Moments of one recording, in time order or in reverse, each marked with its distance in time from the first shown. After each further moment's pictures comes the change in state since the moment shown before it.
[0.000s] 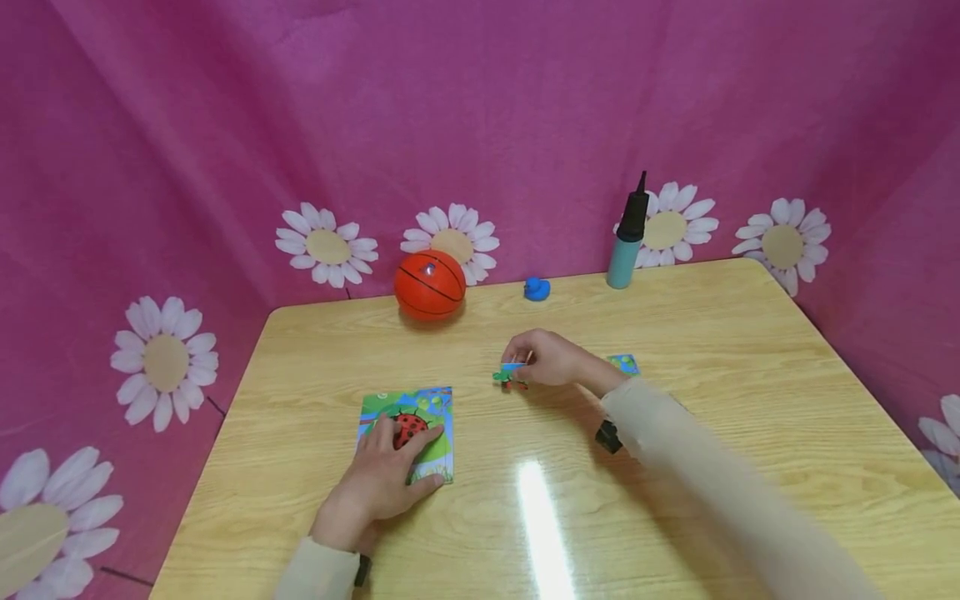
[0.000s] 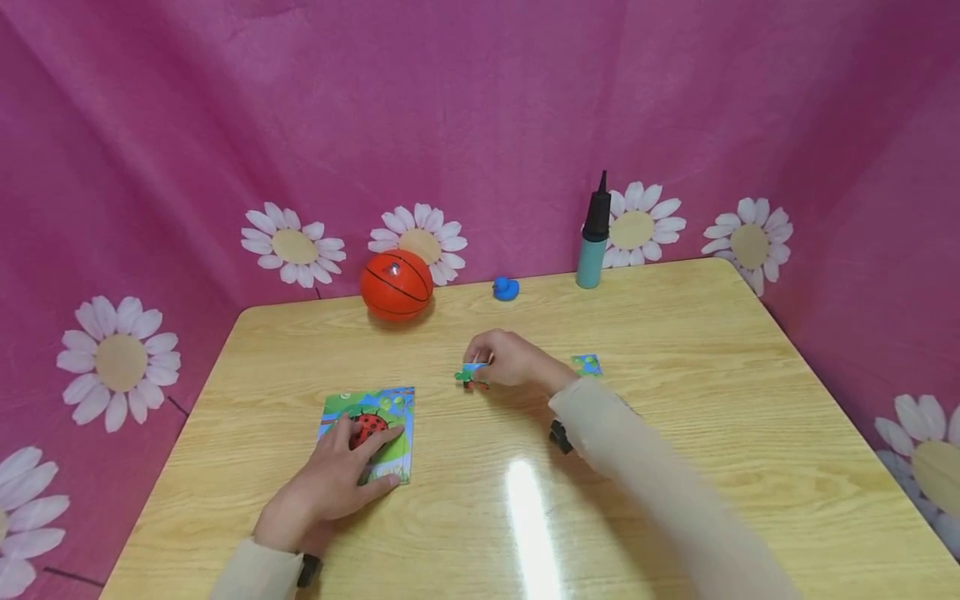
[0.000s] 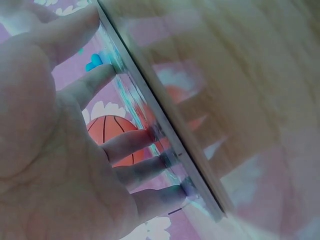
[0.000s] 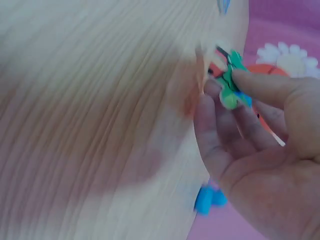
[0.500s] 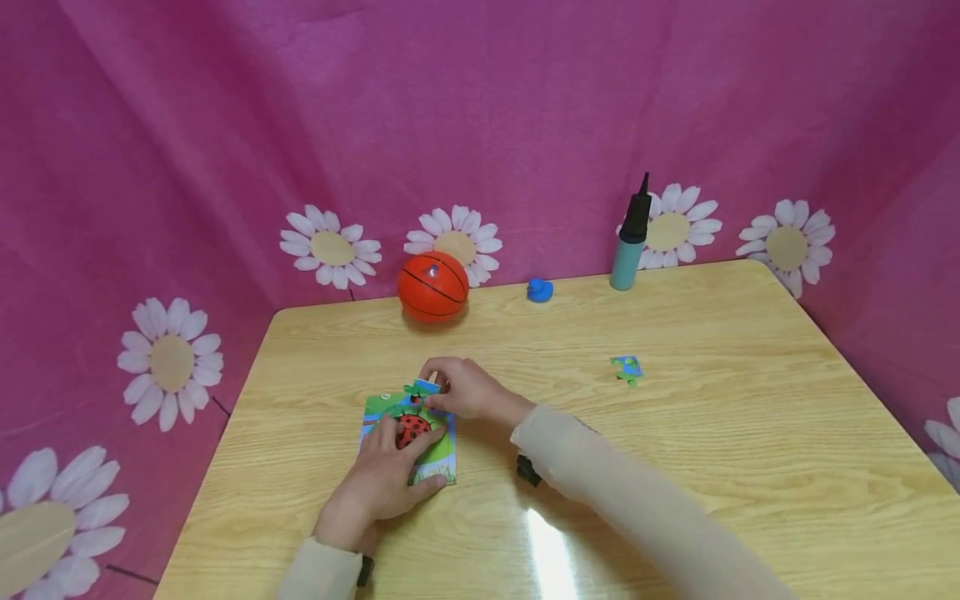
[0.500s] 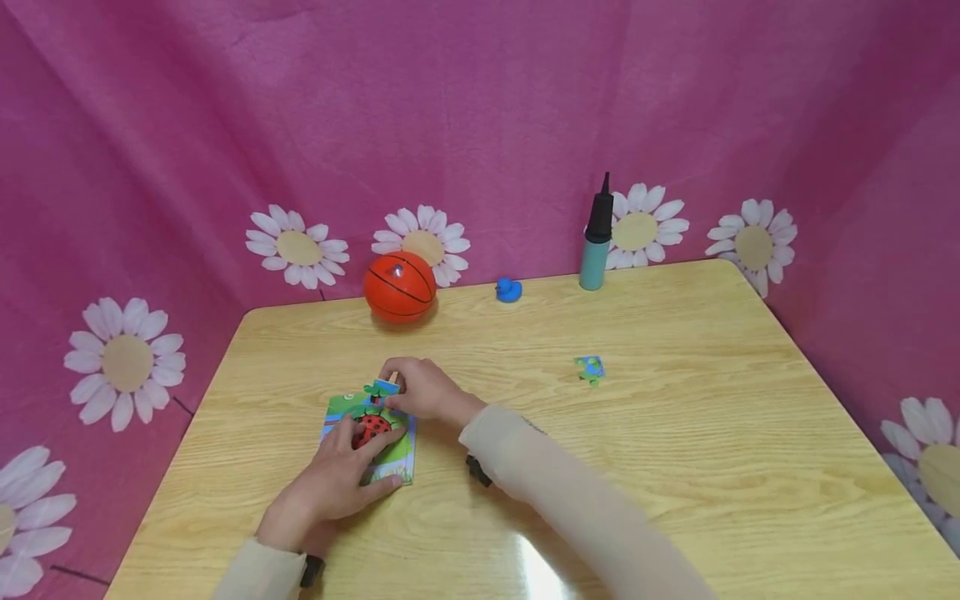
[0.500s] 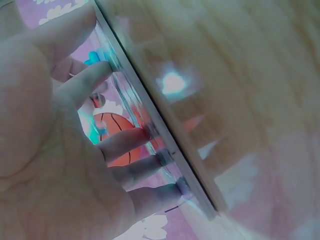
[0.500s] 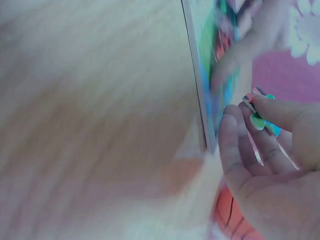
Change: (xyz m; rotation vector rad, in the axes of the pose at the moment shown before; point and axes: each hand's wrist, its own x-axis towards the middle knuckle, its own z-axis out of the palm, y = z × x) left_hand 0.001 -0.006 0.004 0.000 0.064 0.070; right_hand 0.053 -0.073 0.091 0.021 0.051 -0.028
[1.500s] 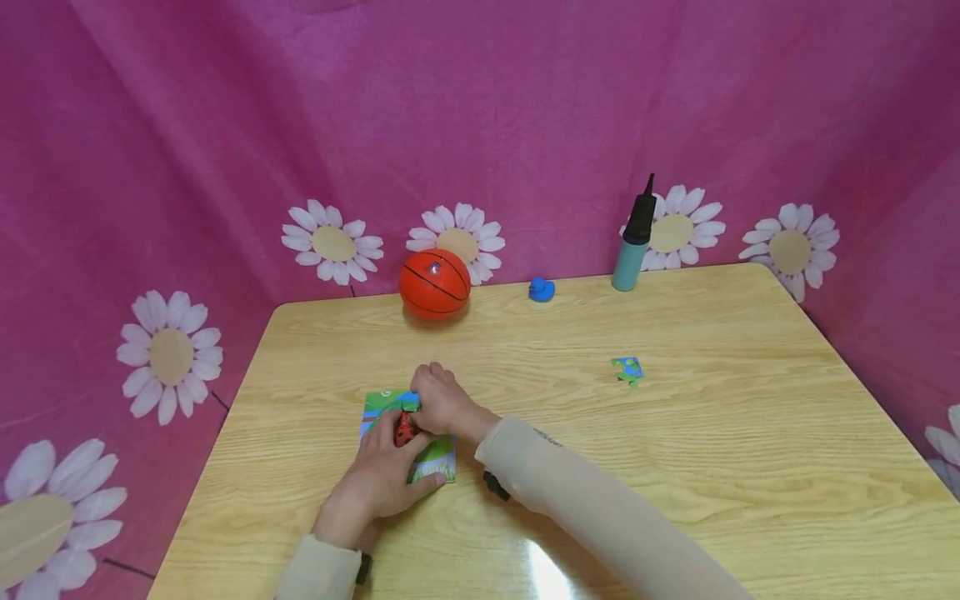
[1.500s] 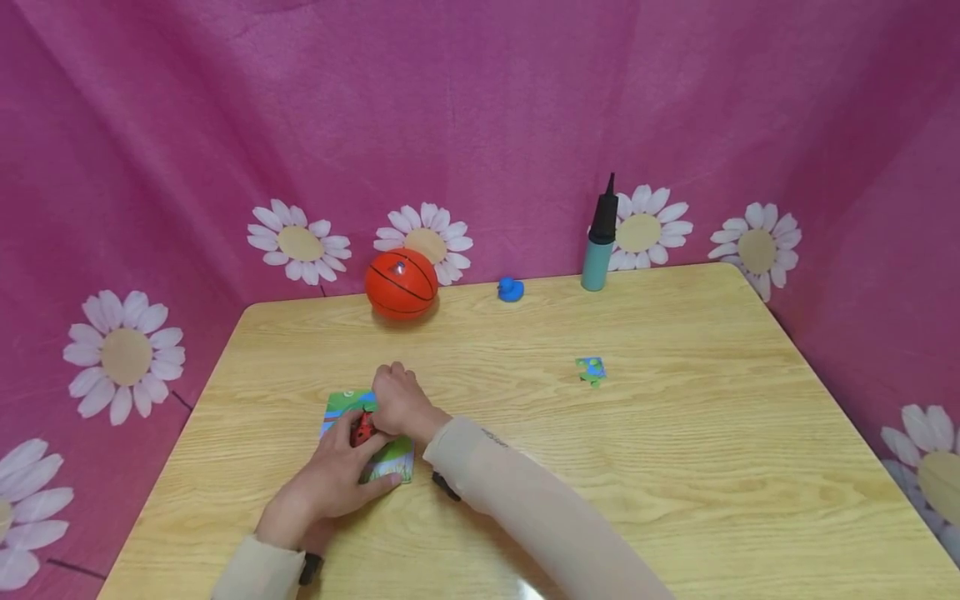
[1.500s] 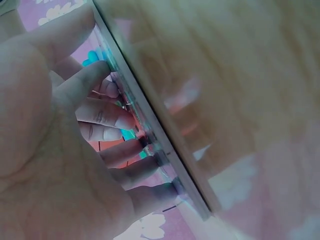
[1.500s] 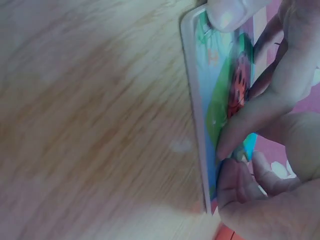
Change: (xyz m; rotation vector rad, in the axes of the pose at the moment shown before) left_hand -0.003 0.001 -0.001 -0.076 -0.022 -0.050; right_hand 0.015 -0.028 0.041 -0.234 0.024 0.189
